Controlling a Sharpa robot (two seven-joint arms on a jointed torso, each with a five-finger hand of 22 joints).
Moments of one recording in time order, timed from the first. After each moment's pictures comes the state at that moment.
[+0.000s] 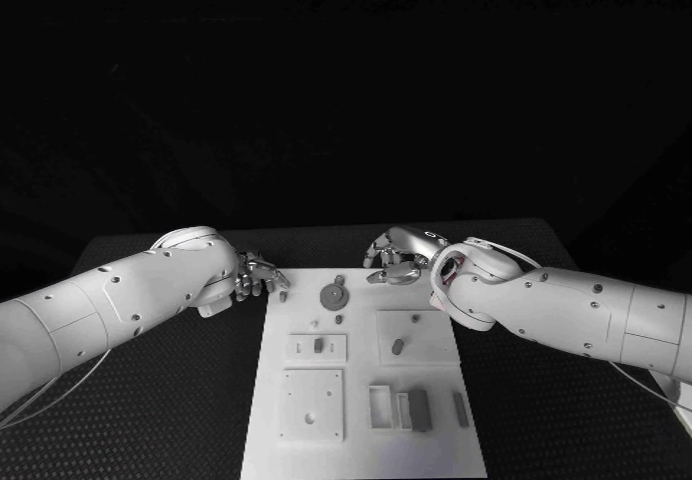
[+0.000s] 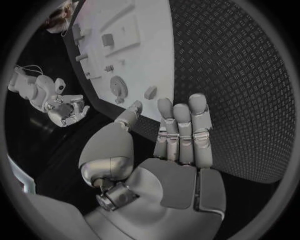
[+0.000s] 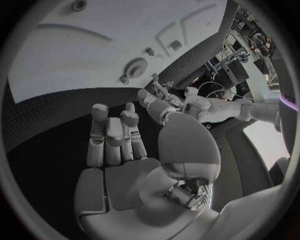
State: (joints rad) left arm 1.36 -0.48 -0.11 1.00 -1.07 0.11 -0.47; left_hand 0.75 -0.13 0.44 -0.16 0.10 1.00 0.07 0.21 0.84 1.24 -0.03 0.87 0.62 1.11 -0.14 1.18 0.69 0.02 1.23 -0.23 0.57 1.31; right arm 1.26 -0.74 -0.08 1.40 -1.34 -0.38 -0.11; right_hand 1.07 -0.14 0.62 -0.26 0.06 0.96 0.12 0.25 0.55 1.13 0.01 1.06 1.10 1.19 -0.09 1.46 0.92 0.25 1.09 0.00 0.92 1.31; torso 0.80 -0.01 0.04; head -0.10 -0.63
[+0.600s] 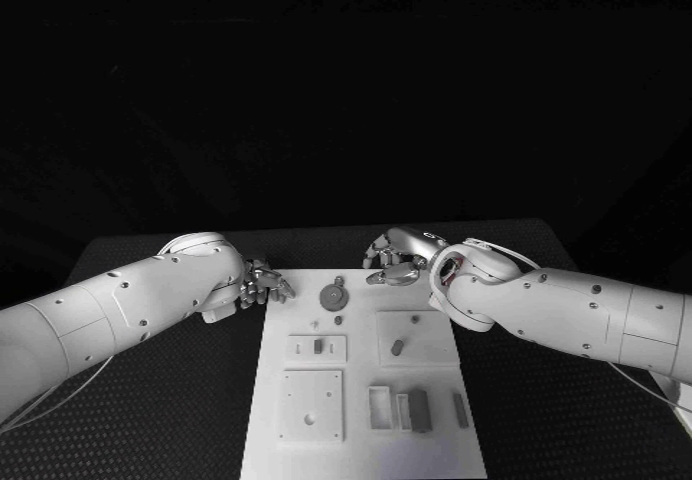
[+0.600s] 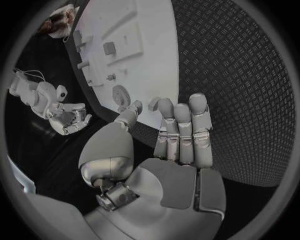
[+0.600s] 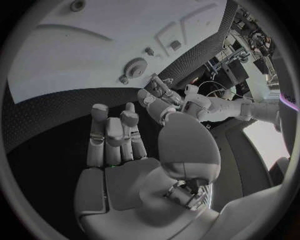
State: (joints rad) left arm 1.35 -0.47 -0.12 1.00 -1.08 0.14 -0.46; left_hand 0.75 -0.14 0.44 -0.16 0.10 0.99 0.08 0.21 0.83 1.24 -0.03 0.87 0.62 1.10 -0.13 1.18 0.69 0.02 1.23 -0.23 0.57 1.31; right arm 1.26 -0.74 -0.08 1.40 -1.34 -0.37 -0.11; right_hand 1.07 -0.14 0.62 -0.26 0.06 0.96 0.12 0.25 0.55 1.13 0.01 1.06 1.10 1.19 -0.09 1.46 0.92 0.25 1.09 0.00 0.92 1.31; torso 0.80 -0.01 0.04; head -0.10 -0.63
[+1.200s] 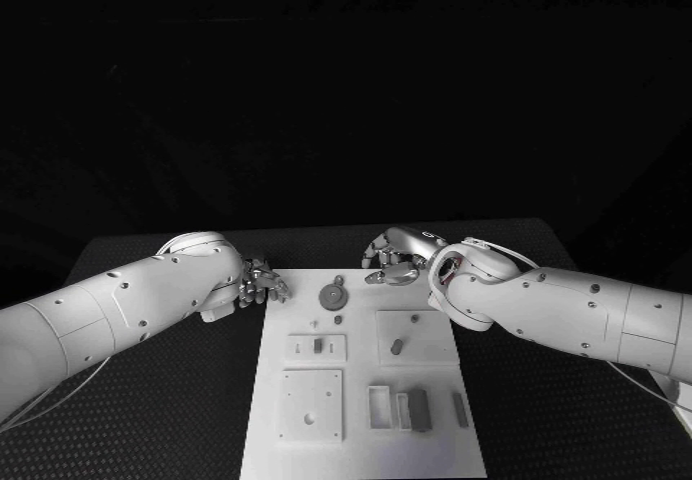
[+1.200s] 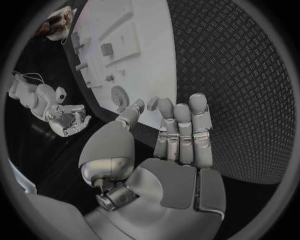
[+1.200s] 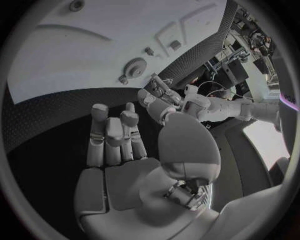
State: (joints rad) left arm 1.35 -0.47 -0.12 0.99 -1.10 0.14 -0.45; left_hand 0.78 -0.10 0.45 -0.17 0.10 0.98 0.07 0.21 0.83 1.24 -0.03 0.88 0.62 1.10 -0.13 1.18 0.69 0.02 1.23 -0.23 0.57 1.31; right arm 1.26 -0.73 -0.08 1.40 -1.34 -0.37 -0.11; right_hand 1.07 -0.14 0.62 -0.26 0.06 0.96 0.12 0.25 0.55 1.13 0.01 1.06 1.10 1.19 -0.09 1.46 0.92 0.25 1.09 0.01 0.92 1.31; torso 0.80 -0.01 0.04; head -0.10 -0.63
